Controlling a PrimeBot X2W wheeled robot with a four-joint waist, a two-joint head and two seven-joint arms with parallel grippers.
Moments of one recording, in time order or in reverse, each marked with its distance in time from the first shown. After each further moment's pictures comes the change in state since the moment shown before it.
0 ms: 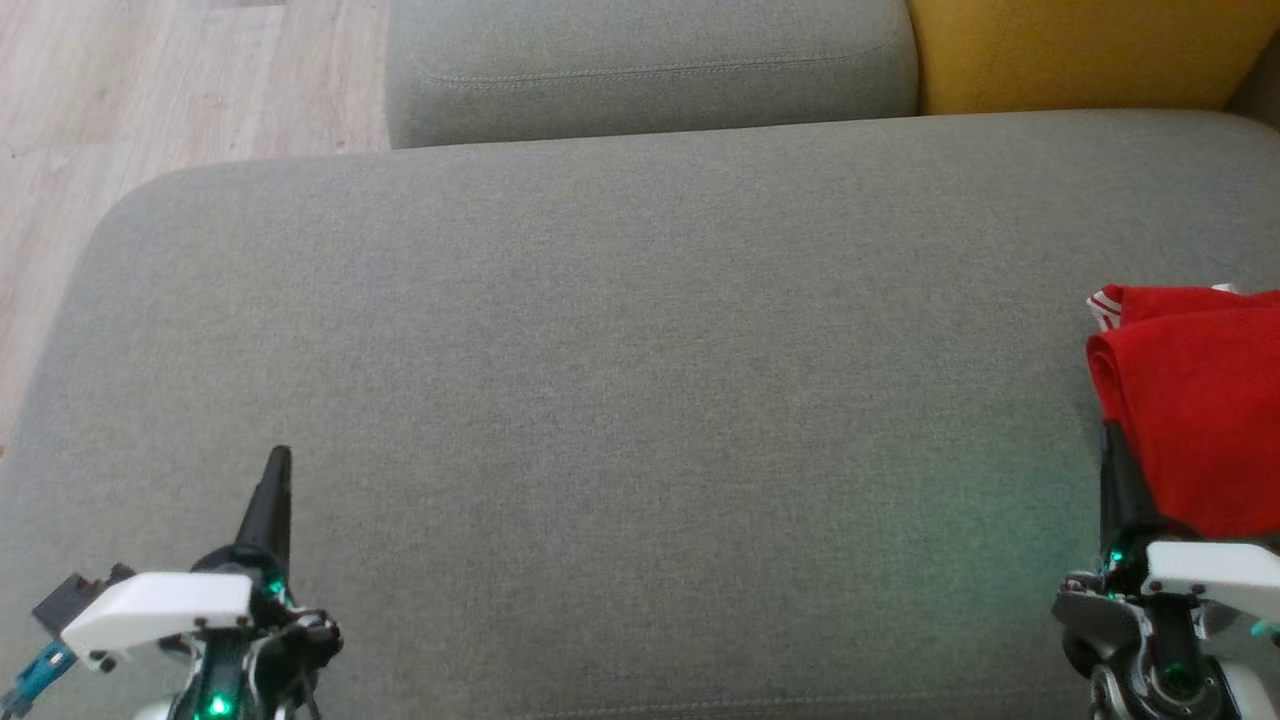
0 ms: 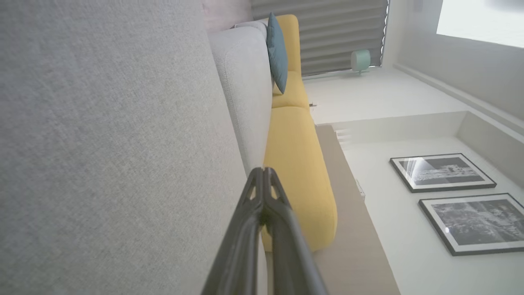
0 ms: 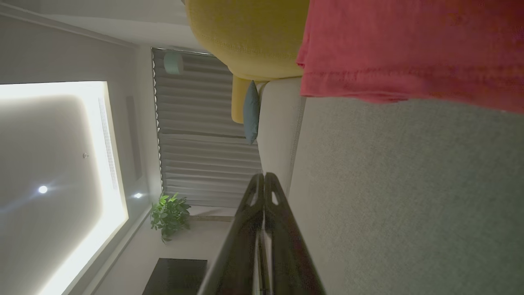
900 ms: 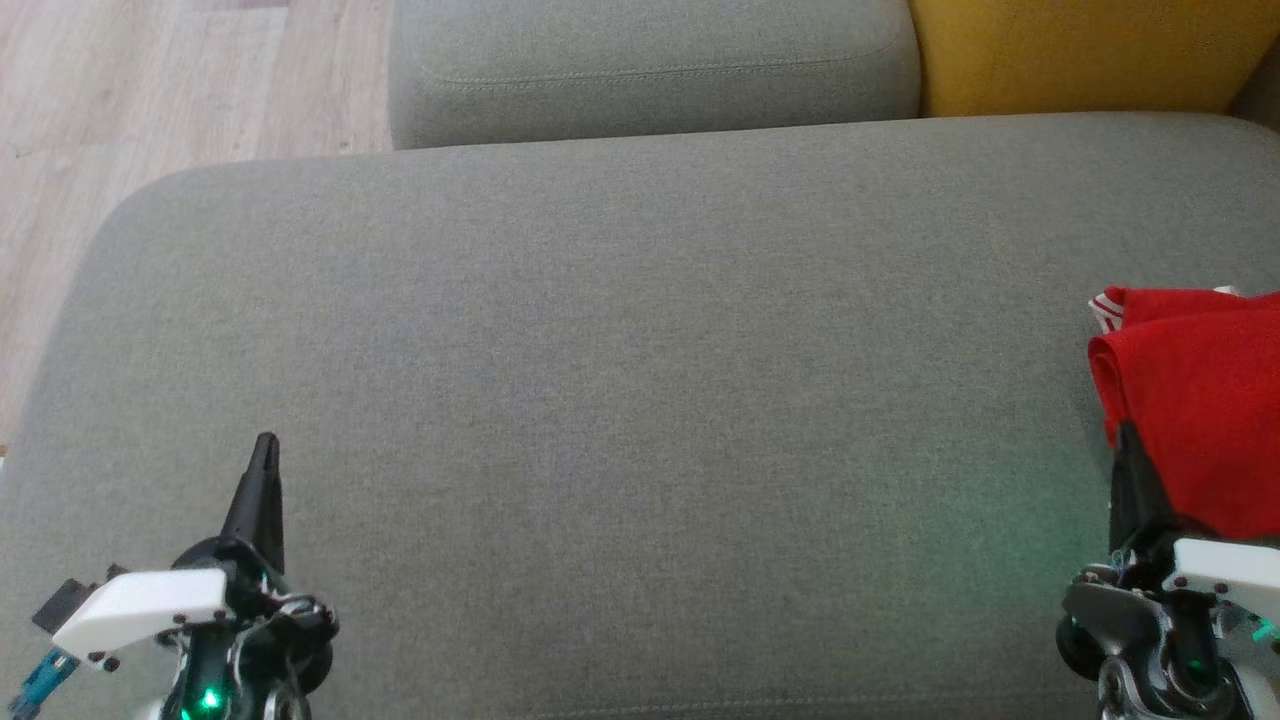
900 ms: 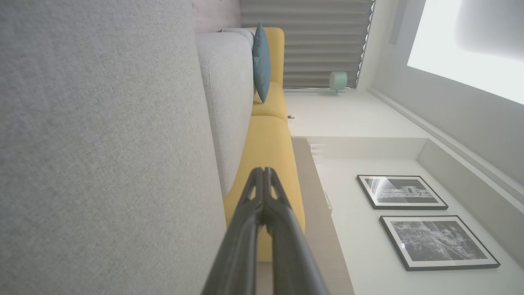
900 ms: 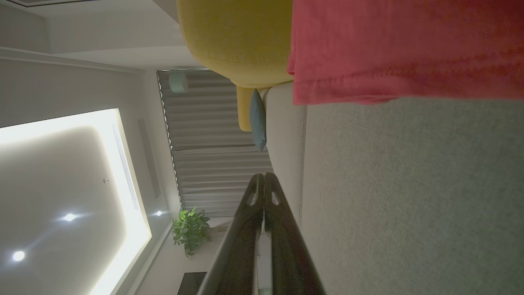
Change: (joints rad) left arm -0.021 -0.026 0.050 0.013 -0.130 -0.034 0.032; right arm -0.017 0.000 -0.027 0.022 0.140 0.000 0.018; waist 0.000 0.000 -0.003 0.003
